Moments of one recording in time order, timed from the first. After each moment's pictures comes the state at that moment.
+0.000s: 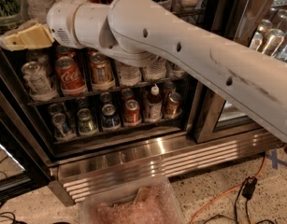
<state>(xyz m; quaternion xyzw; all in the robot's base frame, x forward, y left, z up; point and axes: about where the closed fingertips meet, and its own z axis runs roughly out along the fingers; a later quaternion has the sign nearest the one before) 0.593 0.233 1.049 -0.45 0.56 0.30 0.63</state>
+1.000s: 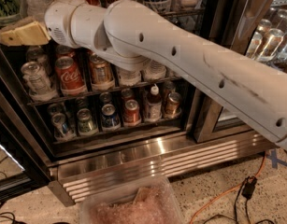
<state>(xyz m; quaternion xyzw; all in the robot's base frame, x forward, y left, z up) 0.604 0.239 1.055 -0.42 0.54 0.30 0.66</state>
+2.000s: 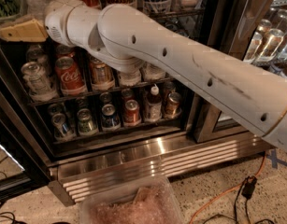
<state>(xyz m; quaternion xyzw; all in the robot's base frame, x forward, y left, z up) 0.626 0.248 1.052 -0.40 0.55 0.30 0.67</state>
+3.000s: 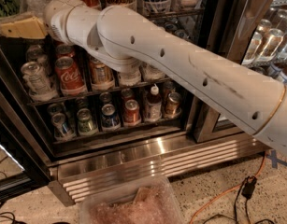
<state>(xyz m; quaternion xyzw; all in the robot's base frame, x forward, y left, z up) 0.637 0.249 1.055 -0.38 0.55 0.30 0.68</state>
